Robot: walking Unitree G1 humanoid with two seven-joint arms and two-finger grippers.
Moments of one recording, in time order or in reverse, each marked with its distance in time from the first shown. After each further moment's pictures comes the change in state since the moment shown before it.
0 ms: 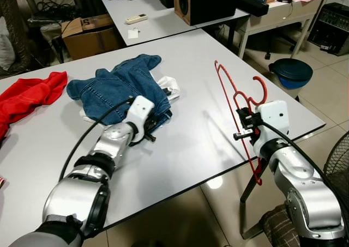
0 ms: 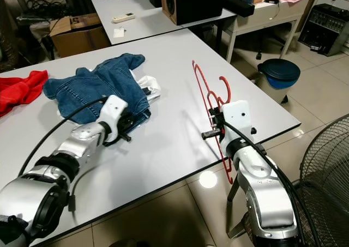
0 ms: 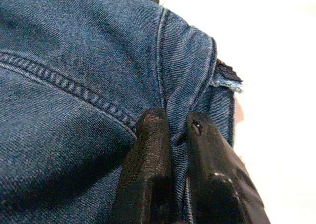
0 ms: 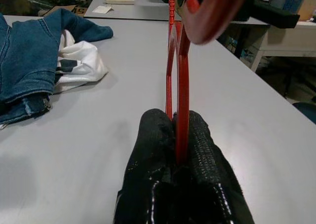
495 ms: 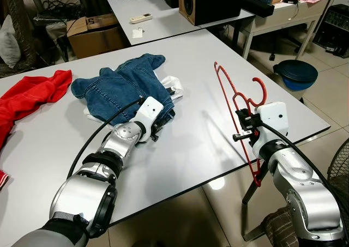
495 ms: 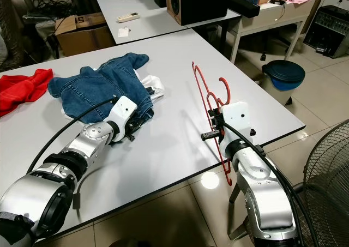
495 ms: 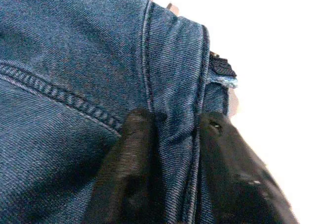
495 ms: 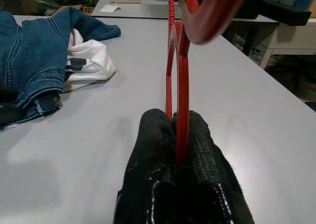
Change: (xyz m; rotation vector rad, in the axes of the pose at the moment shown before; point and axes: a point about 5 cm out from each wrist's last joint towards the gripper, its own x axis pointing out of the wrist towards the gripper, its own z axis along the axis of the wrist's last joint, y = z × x) left arm 0.011 -0.014 0.005 0.121 0.067 0.034; right arm -0.001 0.002 -0.003 0.015 0.009 0.002
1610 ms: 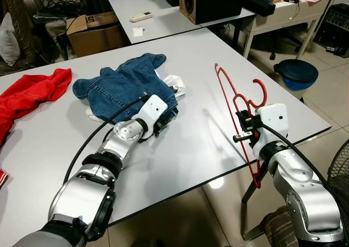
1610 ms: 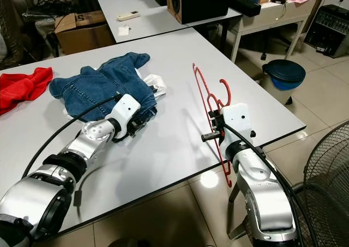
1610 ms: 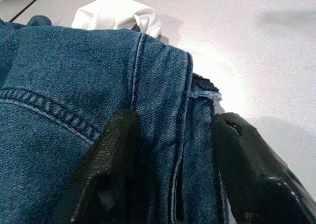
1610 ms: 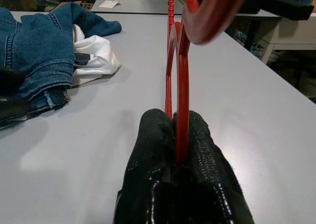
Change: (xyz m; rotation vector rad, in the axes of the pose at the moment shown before) left arm 0.000 -0.004 0.015 0.101 -0.121 -0.014; right arm -0.001 0.000 -0.003 0.010 0.010 -0.004
